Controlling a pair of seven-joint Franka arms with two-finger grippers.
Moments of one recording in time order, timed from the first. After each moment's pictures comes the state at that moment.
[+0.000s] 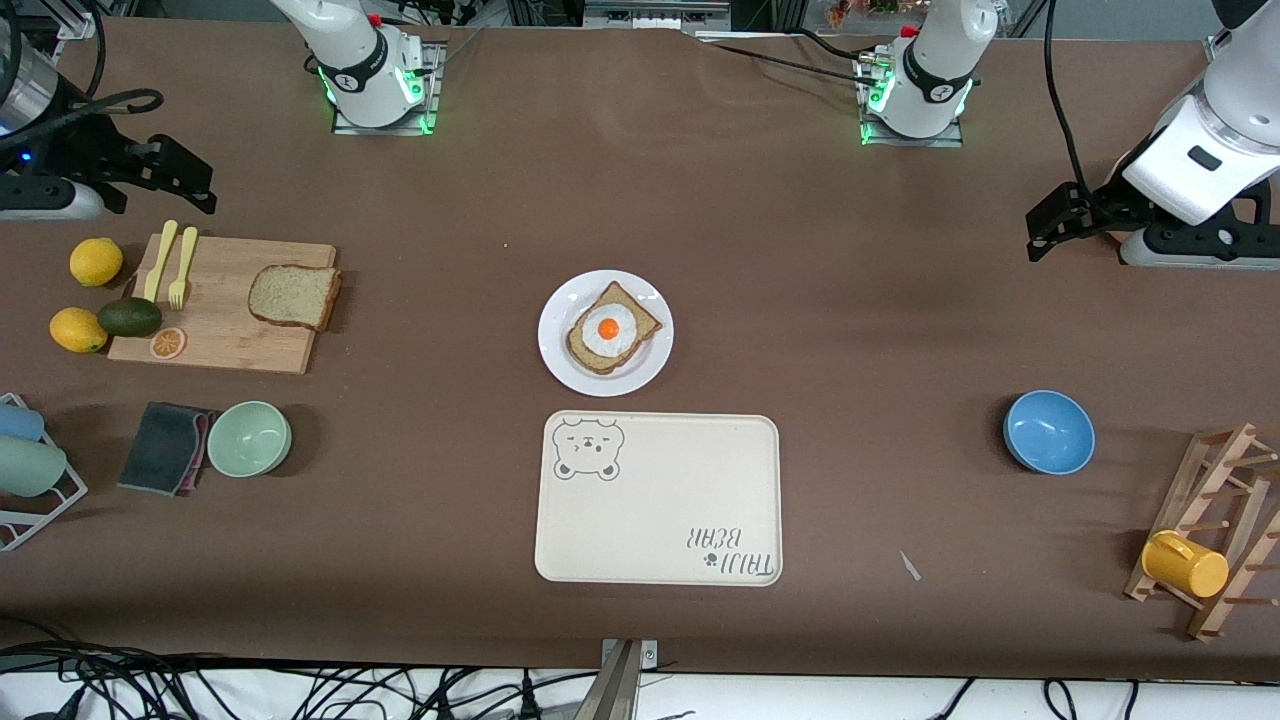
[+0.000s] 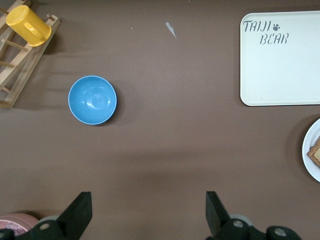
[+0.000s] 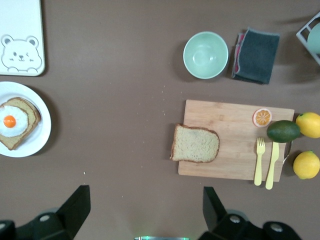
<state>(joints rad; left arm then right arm) -0.02 -0.03 -0.09 -1.66 0.01 1.65 -0.09 -0.11 -0.07 0.19 -1.67 0.00 1.54 0.06</state>
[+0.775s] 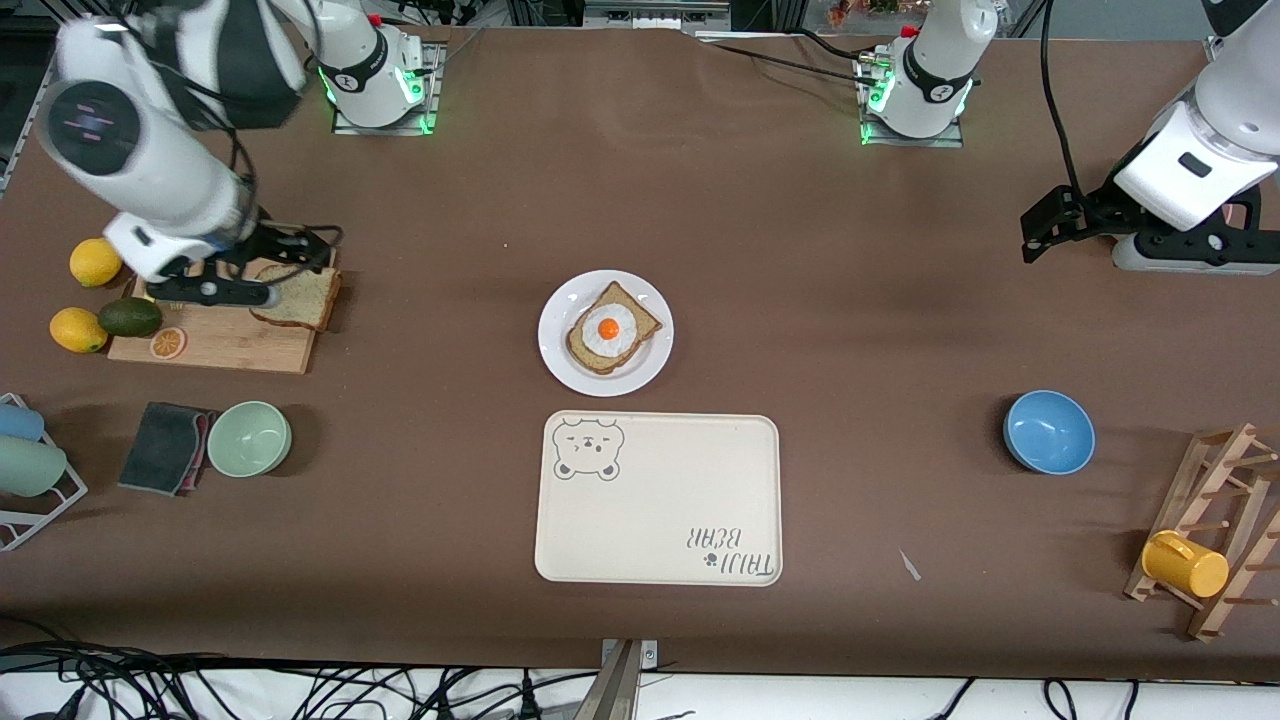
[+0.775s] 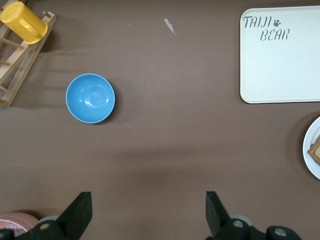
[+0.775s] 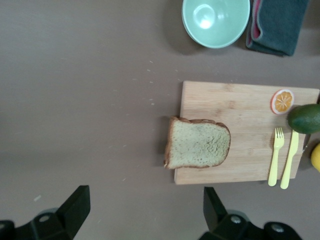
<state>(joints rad) -0.03 -0.02 -0.09 -1.66 0.01 1.65 -0.09 -0.09 0.00 0.30 -2.10 -0.20 1.91 0.33</state>
